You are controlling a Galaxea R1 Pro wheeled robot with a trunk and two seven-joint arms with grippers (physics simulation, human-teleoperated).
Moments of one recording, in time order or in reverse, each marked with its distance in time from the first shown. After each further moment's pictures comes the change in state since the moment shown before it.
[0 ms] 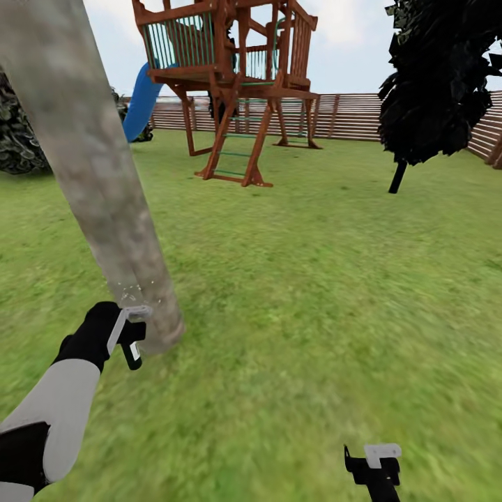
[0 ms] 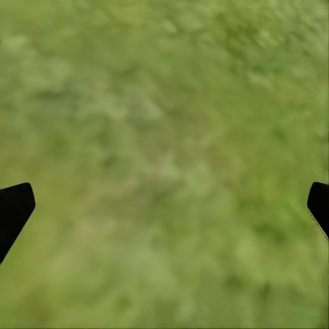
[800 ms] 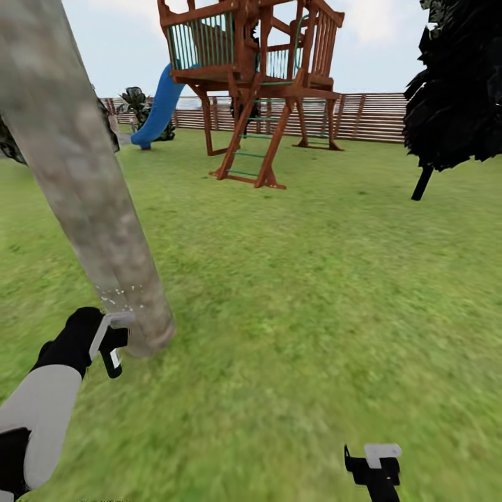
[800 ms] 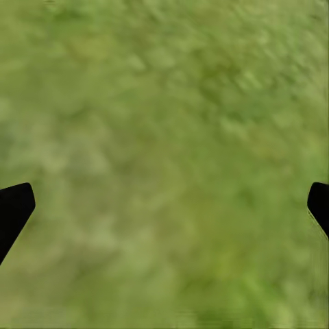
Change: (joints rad) left arm 0.021 0.076 0.007 0.013 -0.002 -0.004 0.001; right arm 0.000 0.000 0.000 0.000 0.000 0.000 0.000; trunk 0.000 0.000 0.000
